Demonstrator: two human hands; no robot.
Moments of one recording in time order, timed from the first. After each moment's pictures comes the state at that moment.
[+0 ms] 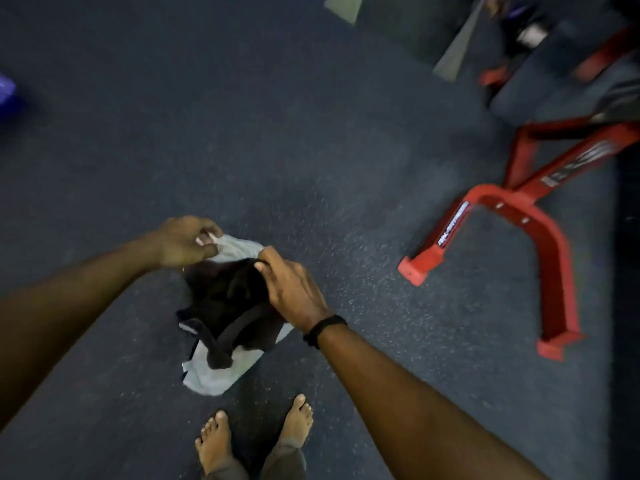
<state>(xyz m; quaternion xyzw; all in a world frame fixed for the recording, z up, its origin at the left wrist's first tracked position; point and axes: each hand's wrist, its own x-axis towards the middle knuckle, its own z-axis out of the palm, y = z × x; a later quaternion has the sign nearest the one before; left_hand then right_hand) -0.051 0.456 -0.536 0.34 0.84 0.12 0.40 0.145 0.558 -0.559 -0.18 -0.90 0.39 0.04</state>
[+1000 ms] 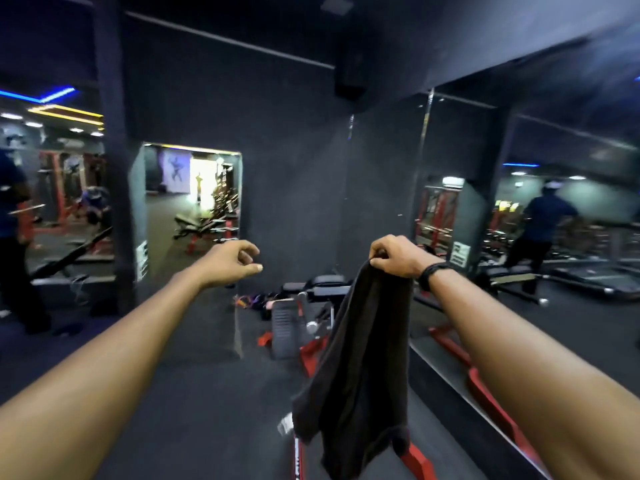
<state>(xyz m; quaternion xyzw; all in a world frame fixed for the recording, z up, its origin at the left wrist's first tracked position) 0.158 0.708 0.140 0.71 0.61 0.33 0.11 0.495 0.759 0.179 -0.54 -0.83 -0.04 0.15</state>
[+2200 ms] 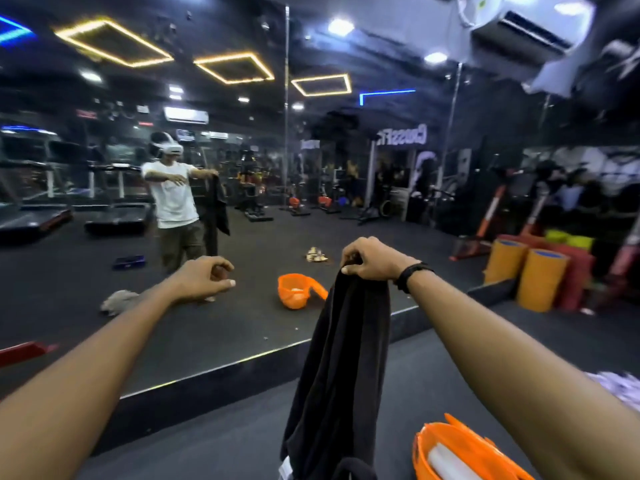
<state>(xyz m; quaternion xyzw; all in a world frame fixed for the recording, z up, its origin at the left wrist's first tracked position) 0.800 0.273 0.102 0.96 -0.10 0.08 0.26 0.808 -0.071 0.144 -0.96 -0.23 -0.10 0.10</state>
